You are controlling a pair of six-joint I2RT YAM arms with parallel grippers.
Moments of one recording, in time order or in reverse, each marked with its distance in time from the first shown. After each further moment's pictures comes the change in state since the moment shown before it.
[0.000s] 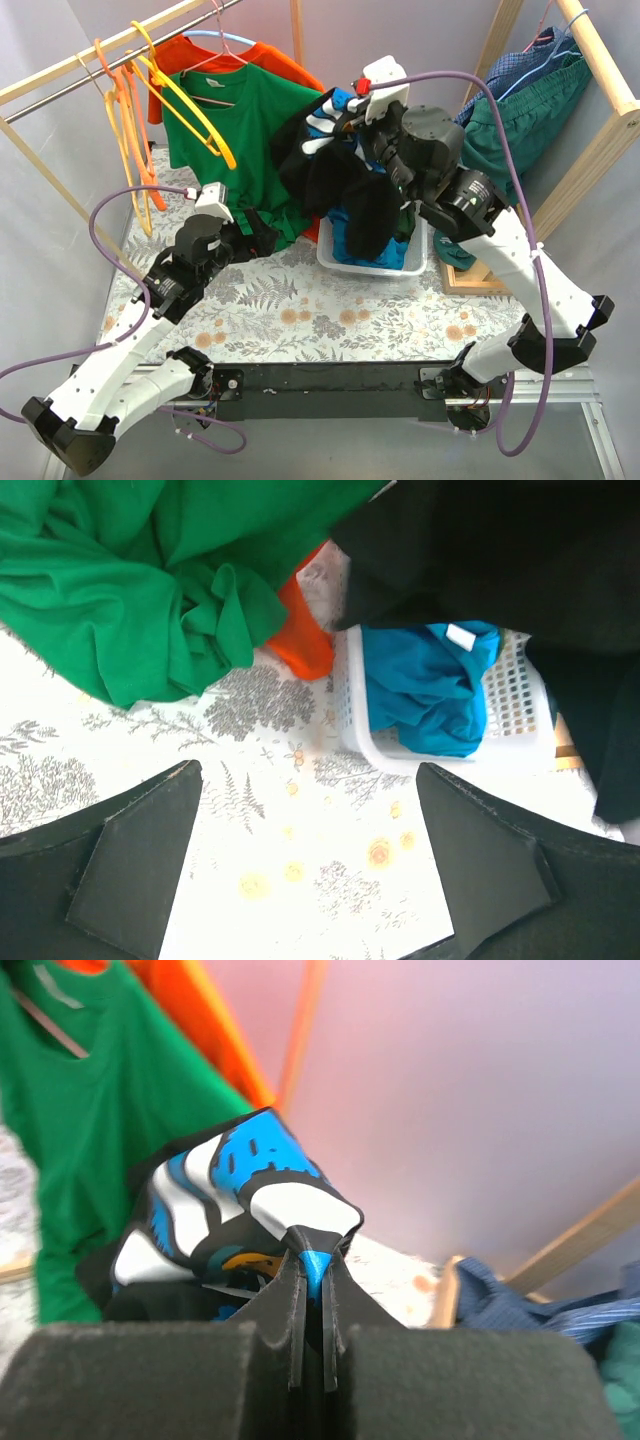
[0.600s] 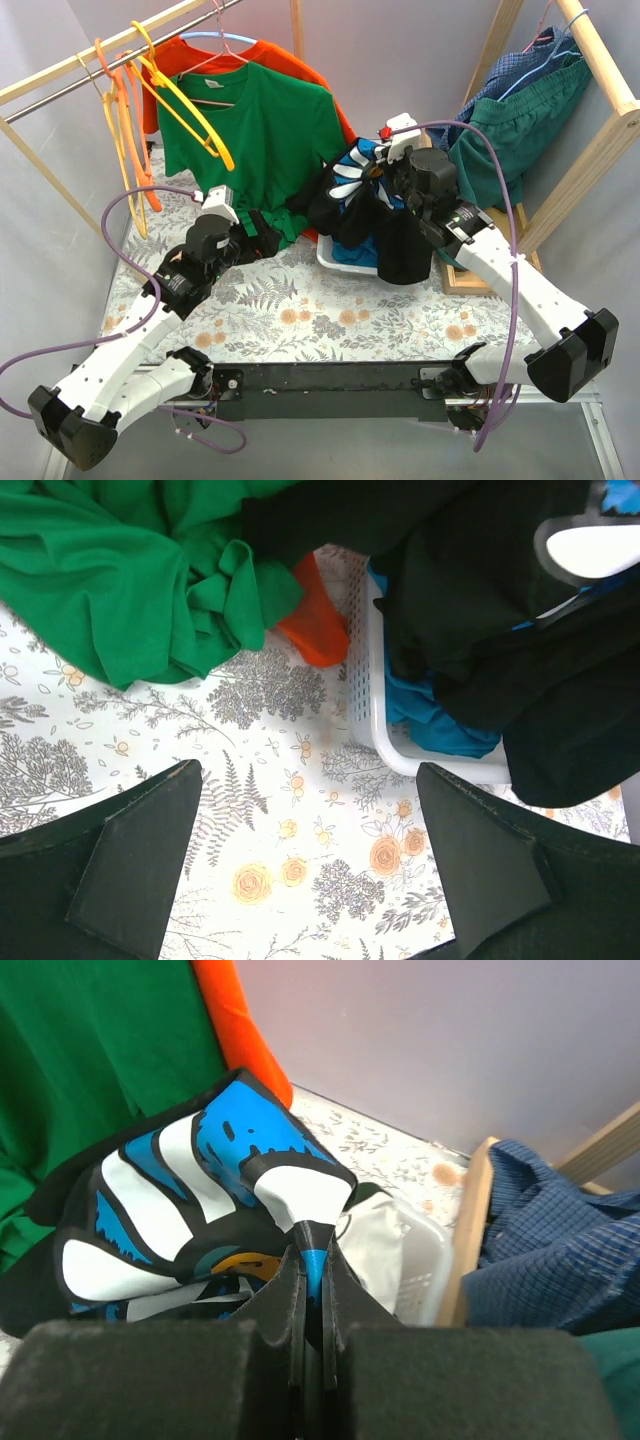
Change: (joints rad) left arm 0.000 0.034 -0.043 0.033 -0.007 -0.040; right arm -0.286 -0.171 -0.658 0.320 -0.221 0.063
